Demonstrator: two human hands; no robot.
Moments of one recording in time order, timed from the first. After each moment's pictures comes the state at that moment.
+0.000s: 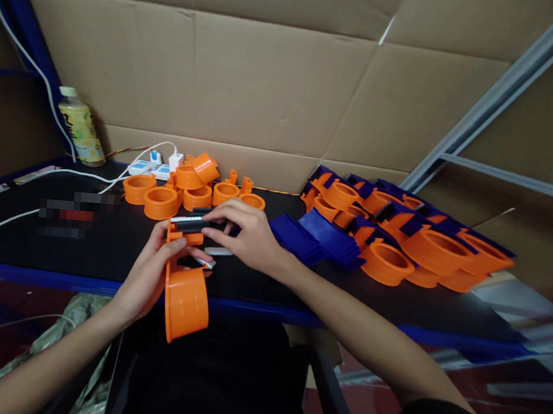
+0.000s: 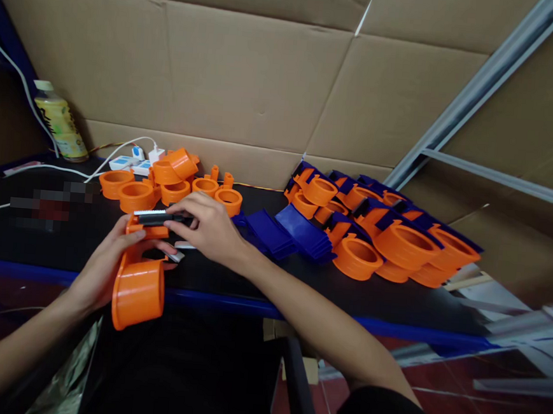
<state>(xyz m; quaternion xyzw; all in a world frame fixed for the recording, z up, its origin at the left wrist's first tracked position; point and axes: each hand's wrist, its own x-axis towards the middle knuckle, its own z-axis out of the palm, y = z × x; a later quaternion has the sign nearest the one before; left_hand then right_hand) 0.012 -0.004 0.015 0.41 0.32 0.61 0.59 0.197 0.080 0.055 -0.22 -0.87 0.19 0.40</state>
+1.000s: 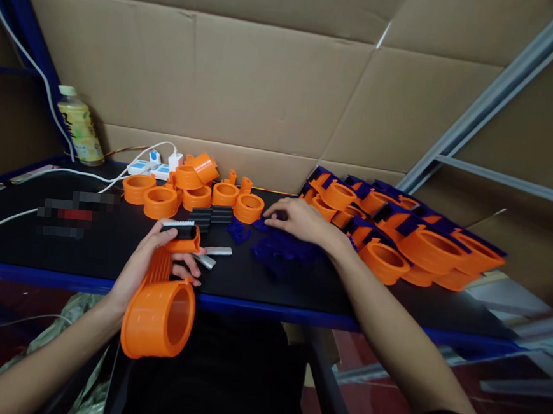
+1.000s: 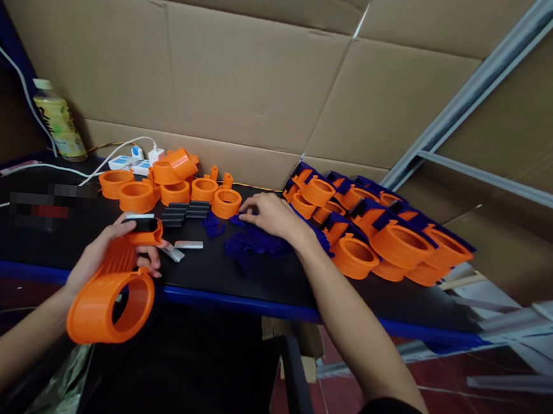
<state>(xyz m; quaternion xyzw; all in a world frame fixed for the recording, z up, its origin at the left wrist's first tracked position) 0.001 -0.002 0.024 0.41 0.33 0.57 0.63 0.305 0.141 0.076 -0.44 -0.89 0.00 0.12</state>
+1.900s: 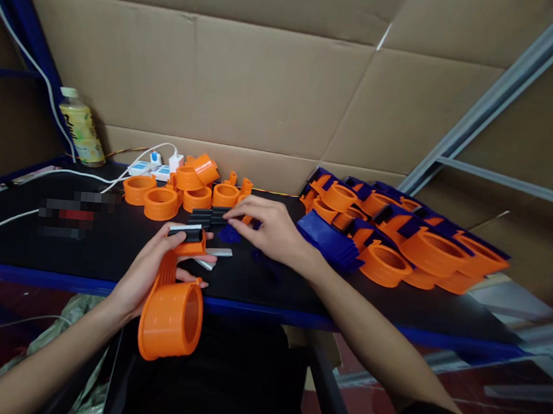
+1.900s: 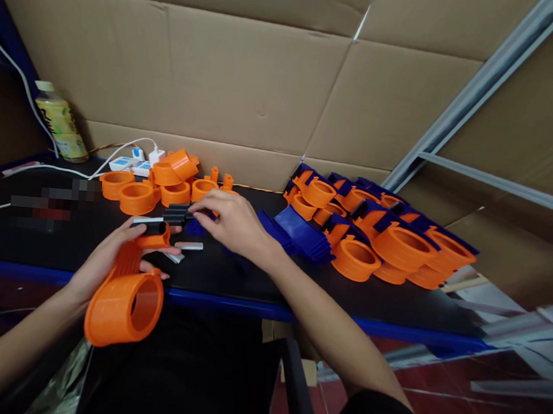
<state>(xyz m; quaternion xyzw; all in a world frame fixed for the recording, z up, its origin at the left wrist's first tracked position) 0.008 -0.002 0.021 0.40 0.34 0.58 0.63 0.233 0.089 0.077 -0.23 -0.91 0.05 0.34</state>
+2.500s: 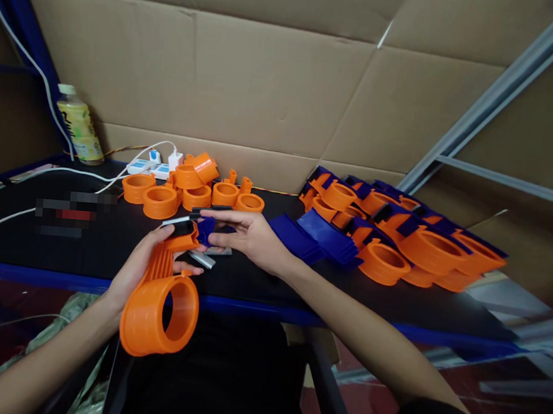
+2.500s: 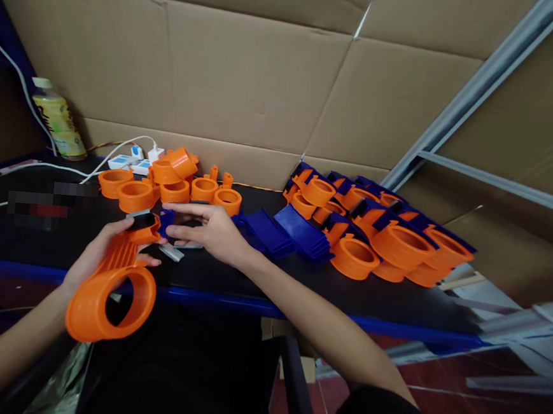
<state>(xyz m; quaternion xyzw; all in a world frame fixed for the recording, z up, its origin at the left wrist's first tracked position) 0.007 -0.006 0.032 0.30 0.34 0.60 0.66 0.202 0.070 0.055 -0.21 -0.69 0.59 0.36</state>
